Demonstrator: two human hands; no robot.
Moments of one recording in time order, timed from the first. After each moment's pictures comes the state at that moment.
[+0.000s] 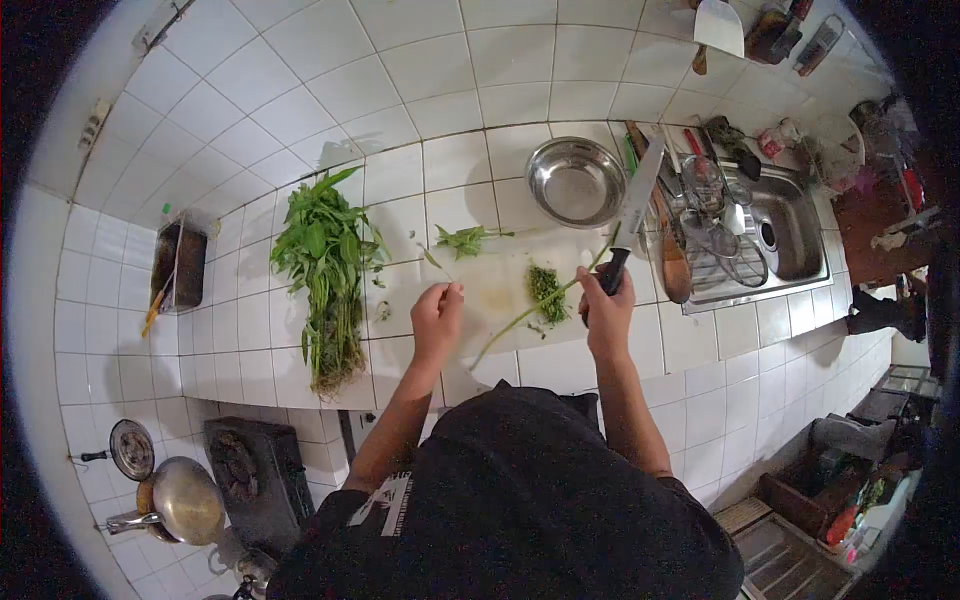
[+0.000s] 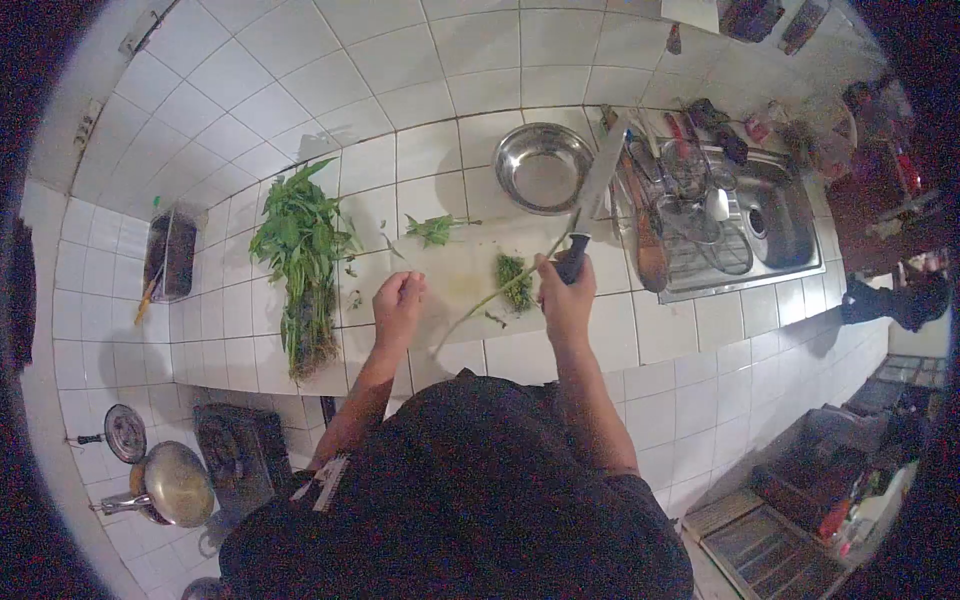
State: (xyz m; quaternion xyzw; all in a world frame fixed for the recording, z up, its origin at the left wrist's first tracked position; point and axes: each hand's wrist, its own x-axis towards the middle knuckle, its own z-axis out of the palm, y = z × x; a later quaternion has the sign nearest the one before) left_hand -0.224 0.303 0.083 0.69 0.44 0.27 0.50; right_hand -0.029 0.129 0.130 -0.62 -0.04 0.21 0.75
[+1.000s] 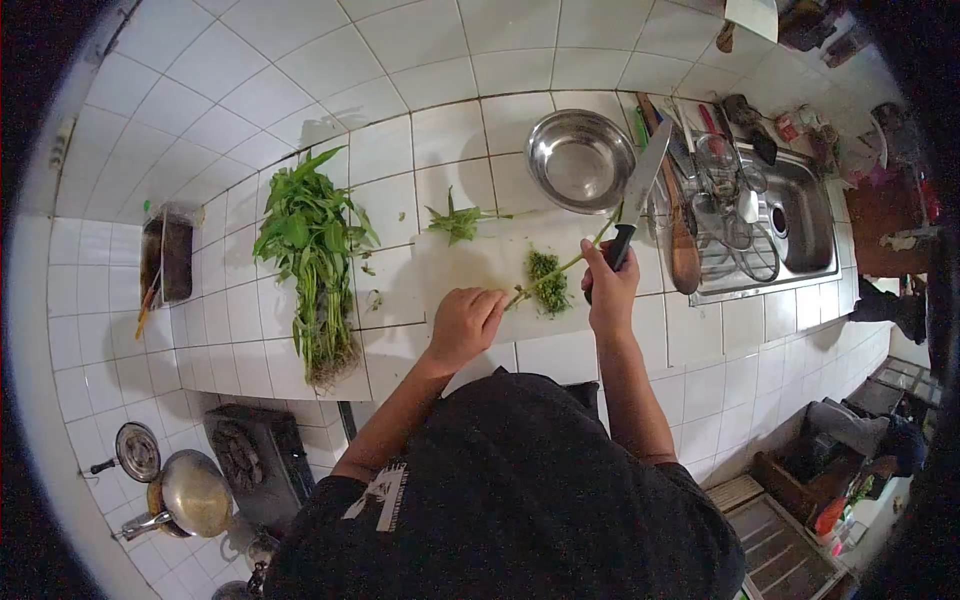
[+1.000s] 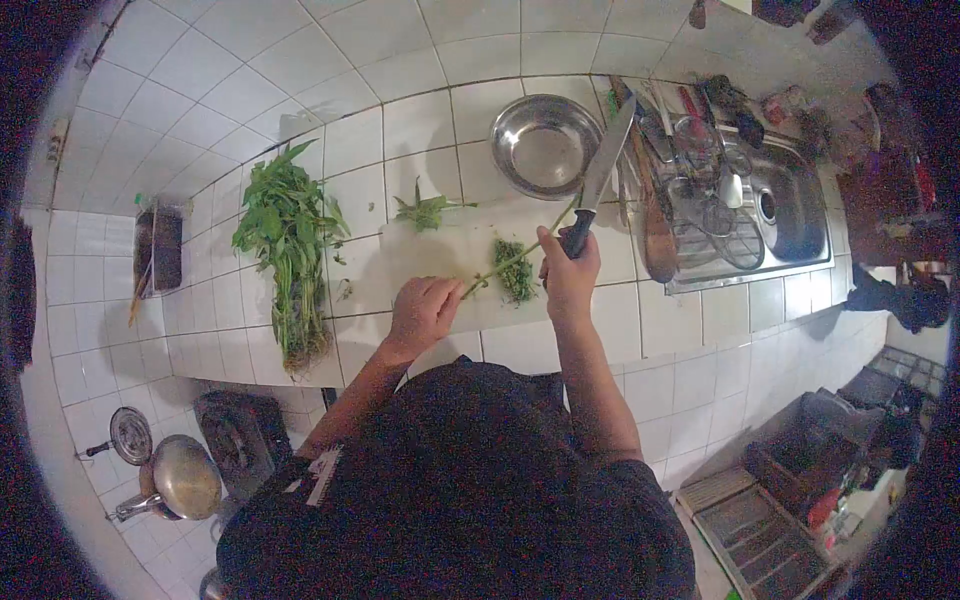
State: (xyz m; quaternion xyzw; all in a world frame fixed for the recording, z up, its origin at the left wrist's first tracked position) left_hand -0.194 0.283 0.098 0.93 0.11 0.27 0.24; right_hand 0.000 0.153 0.107 -0.63 0.01 0.23 0.74
